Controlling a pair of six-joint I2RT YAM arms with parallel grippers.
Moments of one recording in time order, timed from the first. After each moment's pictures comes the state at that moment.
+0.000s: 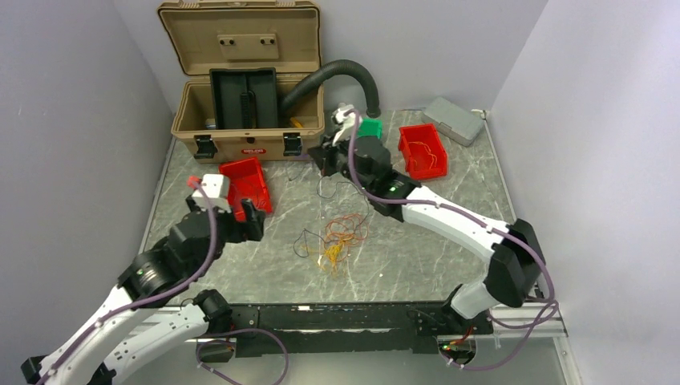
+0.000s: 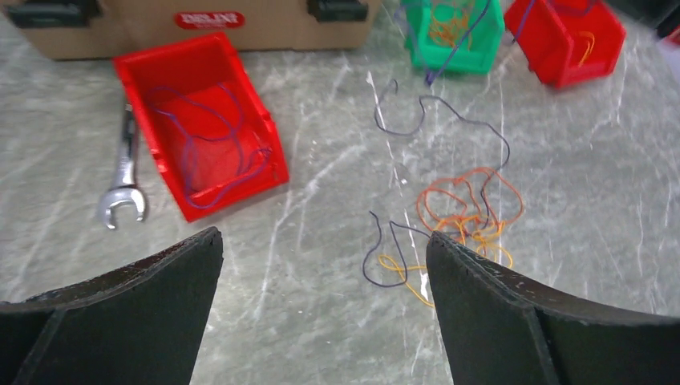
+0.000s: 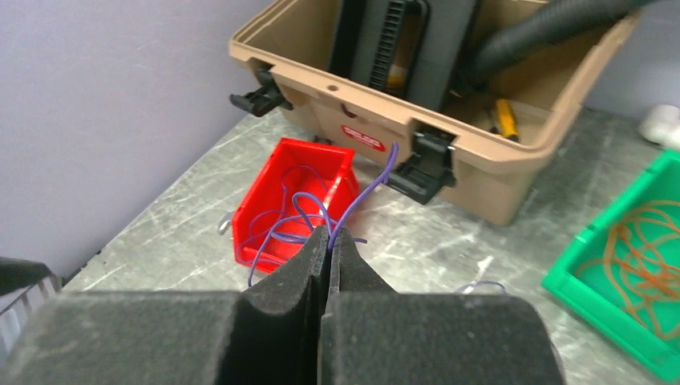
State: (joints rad) left arm -0.81 0.55 0.86 -0.69 -0.50 -0.43; right arm 0.82 1.47 1.20 0.19 0.07 0.28
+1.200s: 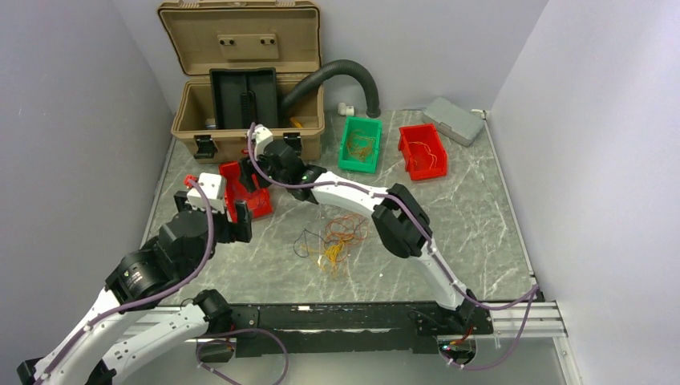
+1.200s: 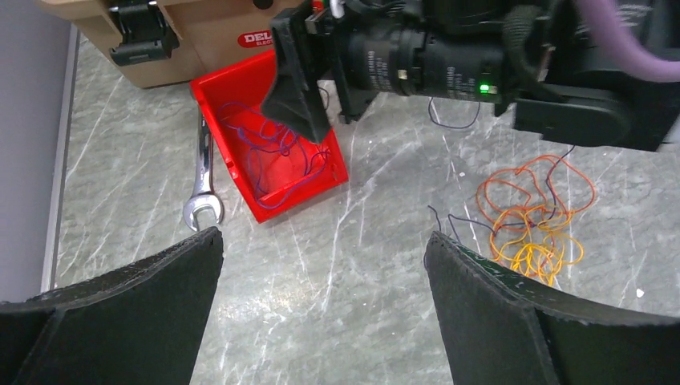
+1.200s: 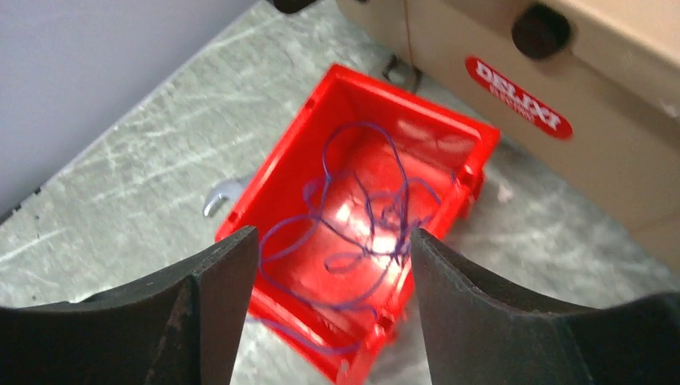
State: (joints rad) left arm -0.81 0.53 0.97 -0.84 -0.60 -0.28; right arm 0.94 2.36 2.00 0.06 -0.06 0.26
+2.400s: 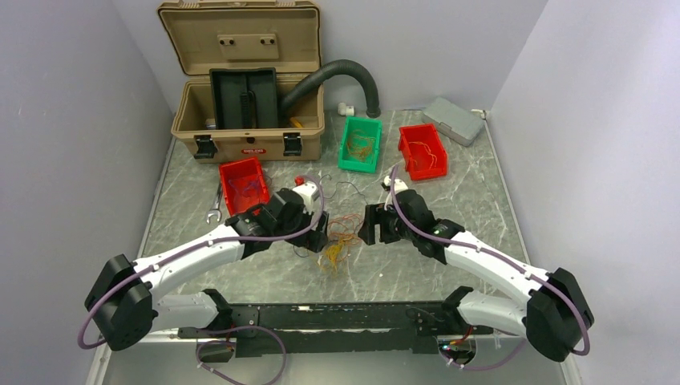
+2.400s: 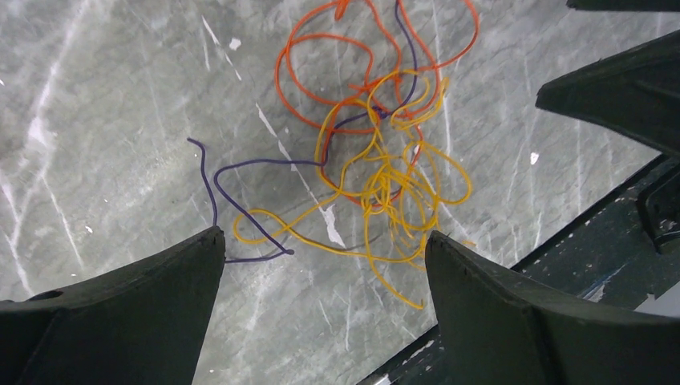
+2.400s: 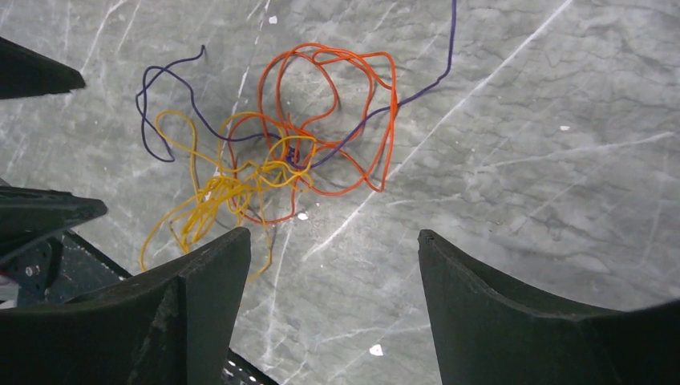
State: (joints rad) left arm -0.81 1.19 0.77 -0.34 0.01 -0.39; right arm 0.67 1.08 0.61 -0.23 -0.06 0.46
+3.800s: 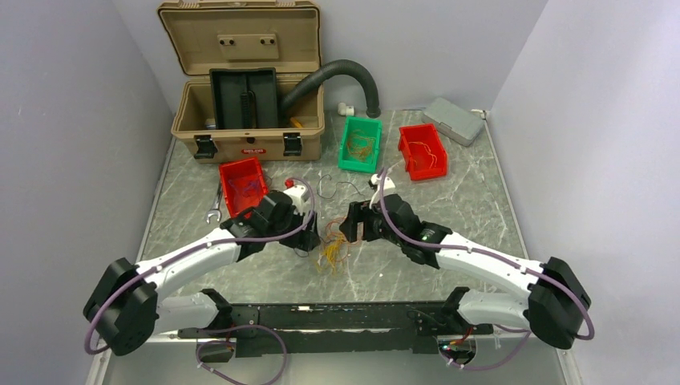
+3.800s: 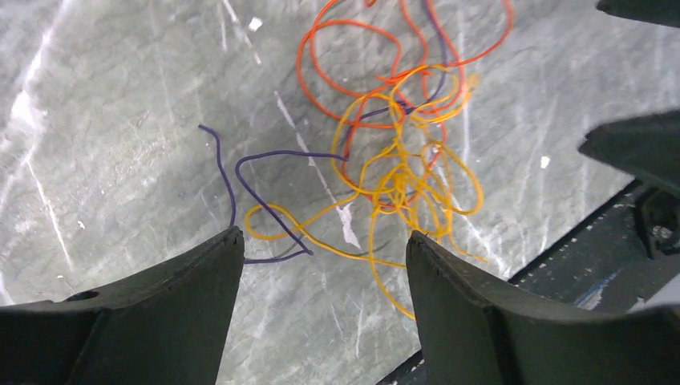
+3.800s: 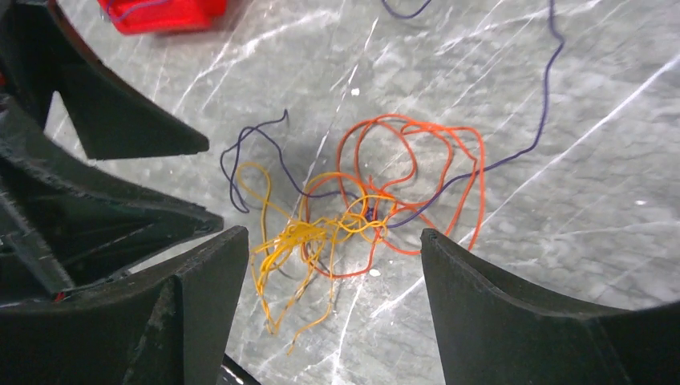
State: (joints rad) left arm -0.71 1.19 0.64 -0.23 0.10 -0.41; right arm 0.86 1.16 0.64 -0.04 0.09 0.55
